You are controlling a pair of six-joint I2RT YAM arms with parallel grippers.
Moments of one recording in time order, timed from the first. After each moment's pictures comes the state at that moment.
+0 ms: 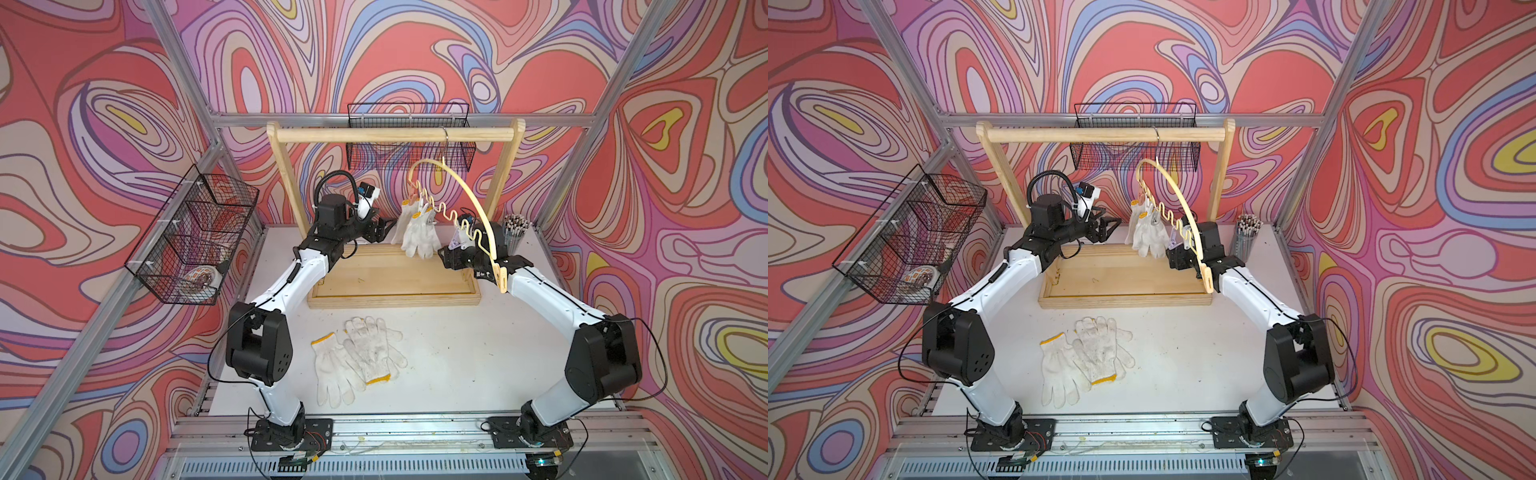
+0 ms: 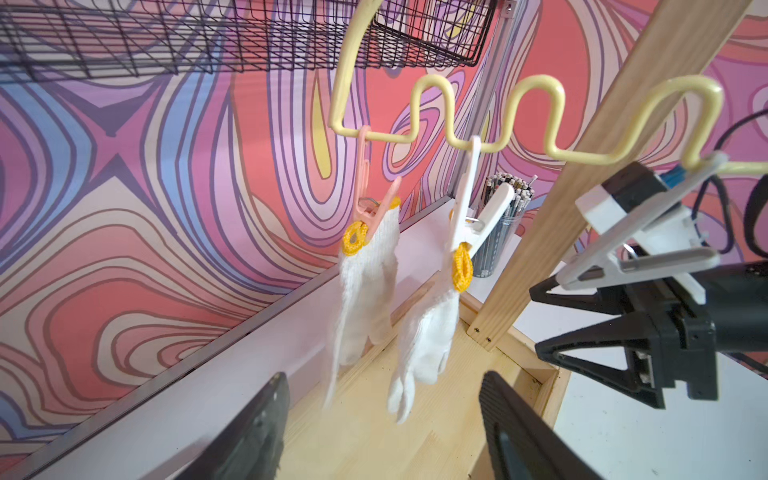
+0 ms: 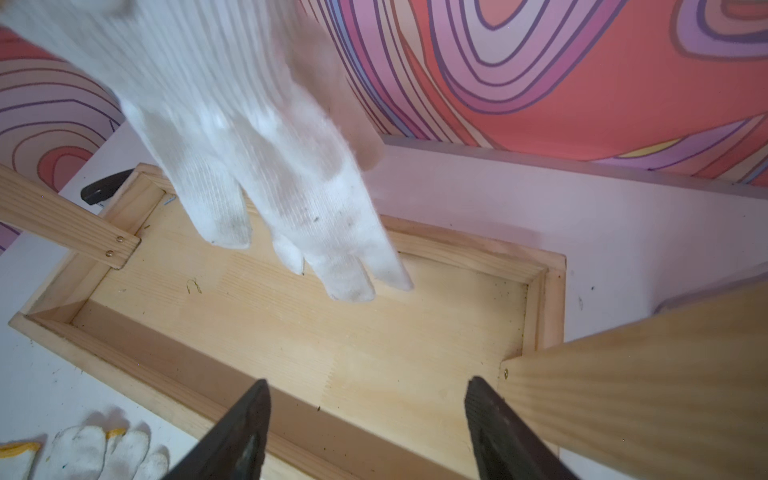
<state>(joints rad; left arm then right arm) -0.30 1.74 1.51 -0.02 0.51 0.00 0.31 1.60 1.24 -0.25 -0.11 0.09</state>
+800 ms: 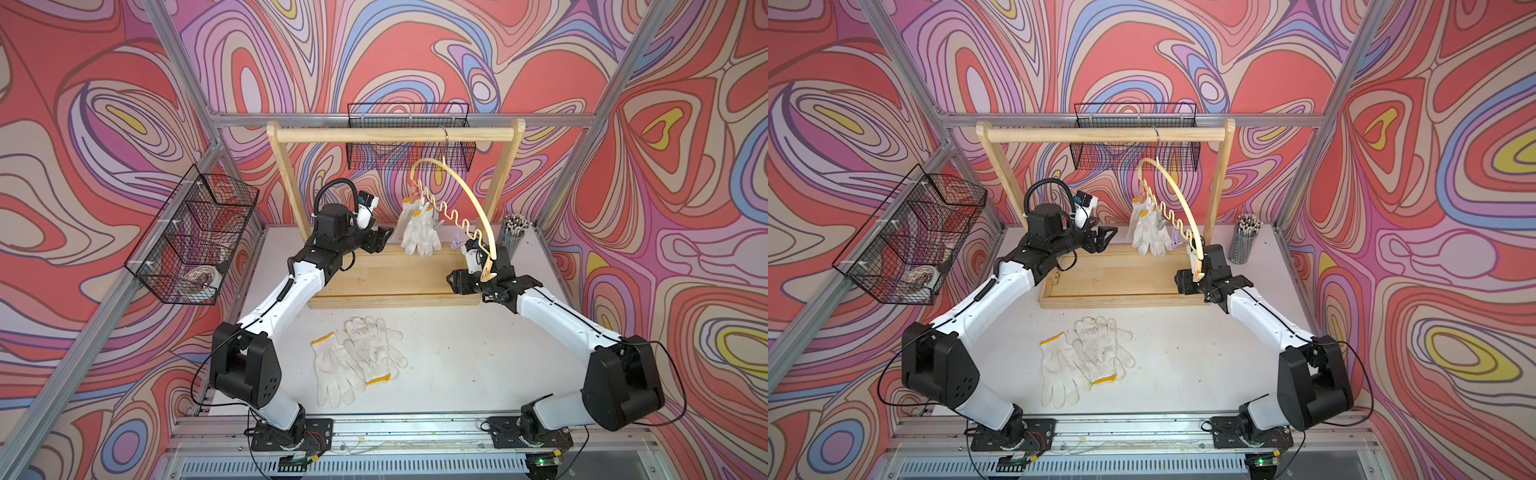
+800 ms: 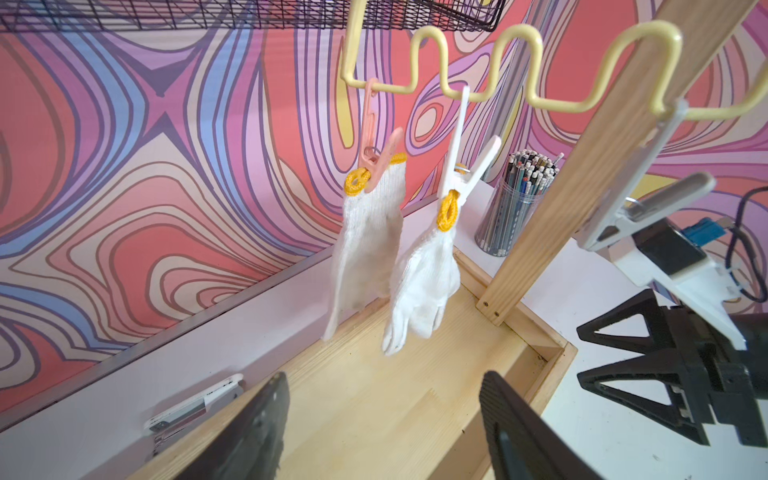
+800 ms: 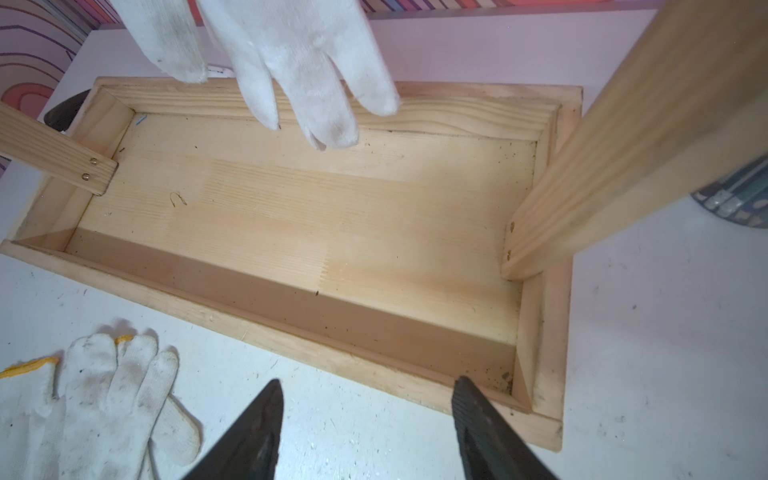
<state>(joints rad) -0.36 1.58 1.39 -0.11 0.34 0.00 0.31 1.43 1.01 -0.35 -0.12 0.17</state>
